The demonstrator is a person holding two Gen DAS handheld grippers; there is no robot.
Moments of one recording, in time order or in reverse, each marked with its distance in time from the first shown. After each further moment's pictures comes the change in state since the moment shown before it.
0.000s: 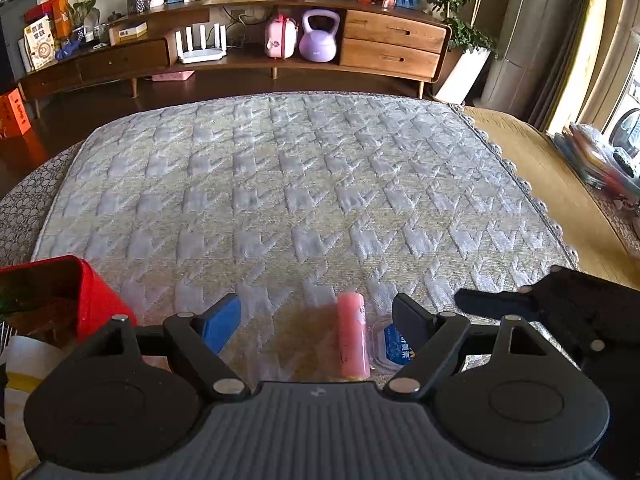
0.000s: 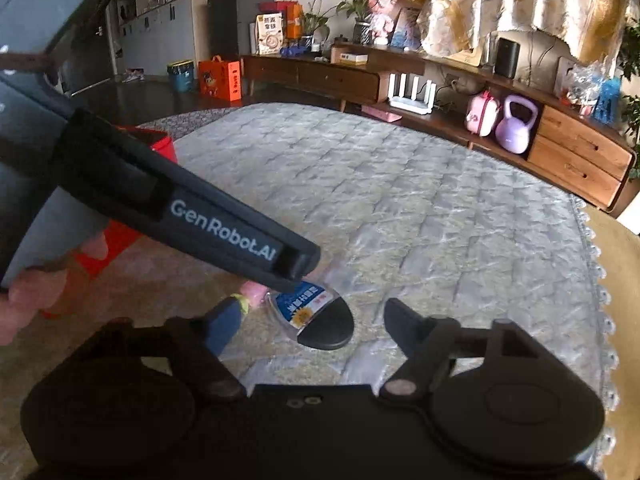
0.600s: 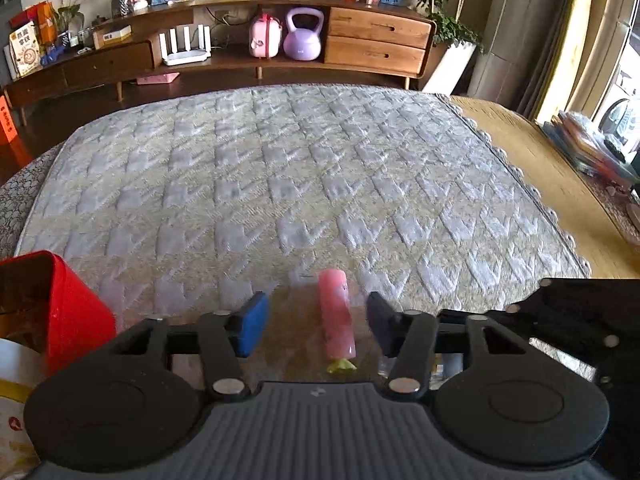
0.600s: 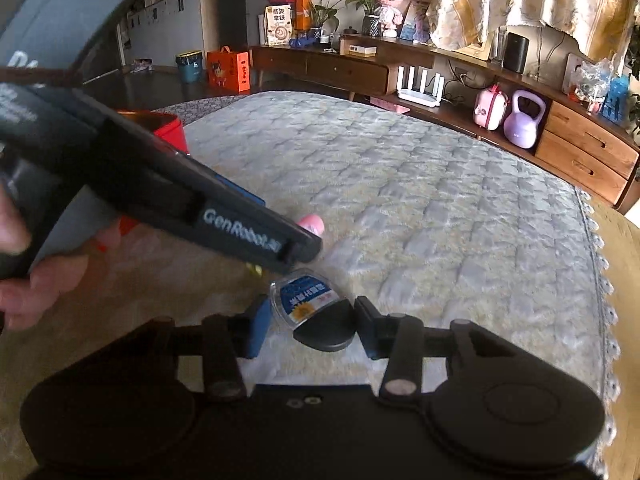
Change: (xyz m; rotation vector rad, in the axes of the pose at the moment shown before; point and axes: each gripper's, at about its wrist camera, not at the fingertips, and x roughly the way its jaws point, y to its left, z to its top) left arm 0.008 -0.002 -0.011 0.035 0.004 -0.033; right arm -0.019 -0.004 -0.015 -0.003 0.023 0.007
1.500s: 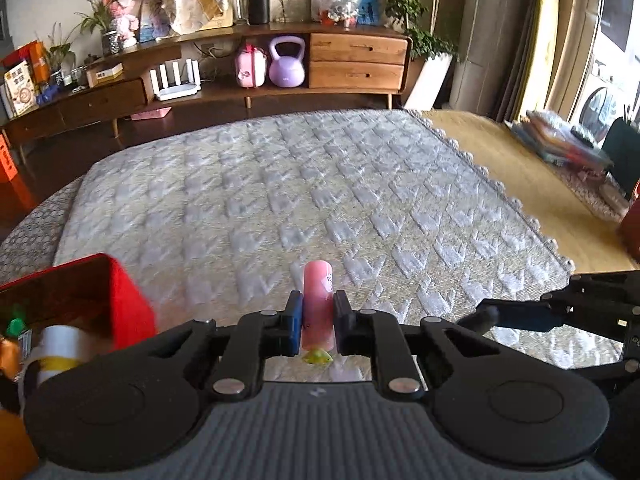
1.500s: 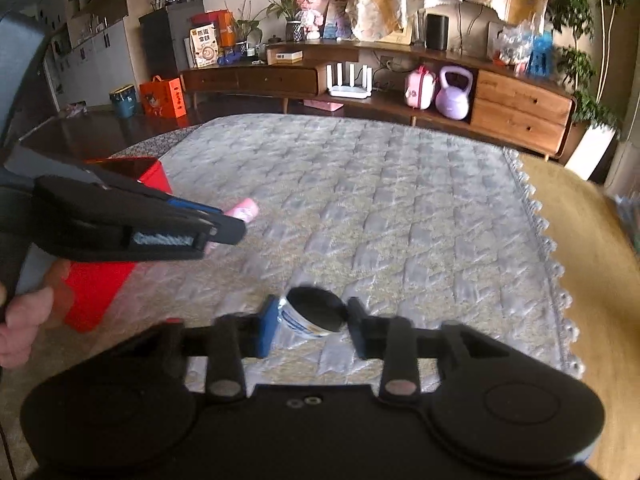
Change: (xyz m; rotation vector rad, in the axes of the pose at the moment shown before) left arm -0.063 -0.003 -0.016 0.072 -0.082 -0.006; right arm -0.048 0.024 0.008 0.197 -0.007 -0.146
